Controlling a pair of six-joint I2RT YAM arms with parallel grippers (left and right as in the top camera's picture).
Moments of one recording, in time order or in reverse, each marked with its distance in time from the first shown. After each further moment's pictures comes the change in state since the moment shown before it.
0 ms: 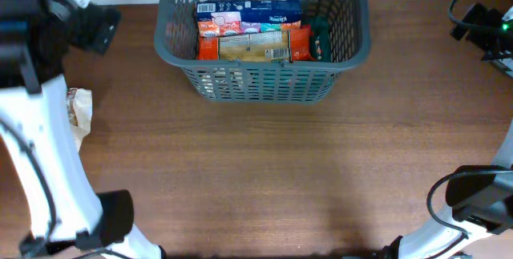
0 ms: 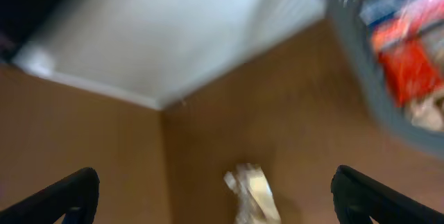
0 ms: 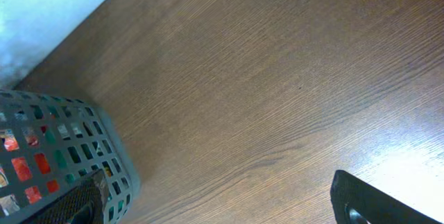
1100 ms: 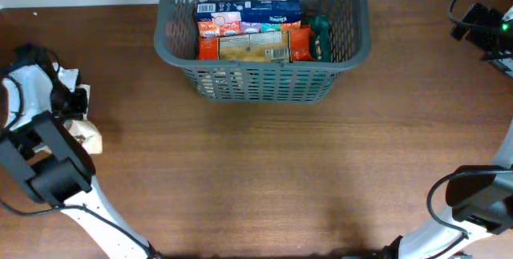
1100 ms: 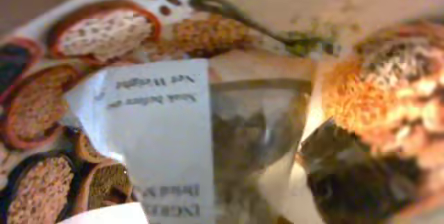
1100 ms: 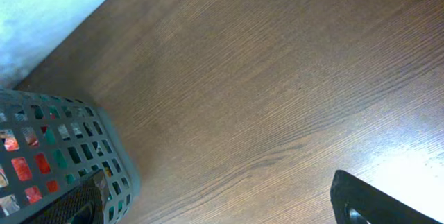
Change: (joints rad) left arm 0.436 0.451 -0.719 0.415 0.081 -0.211; right arm 0.000 0.000 0.000 0.000 0.000 0.000
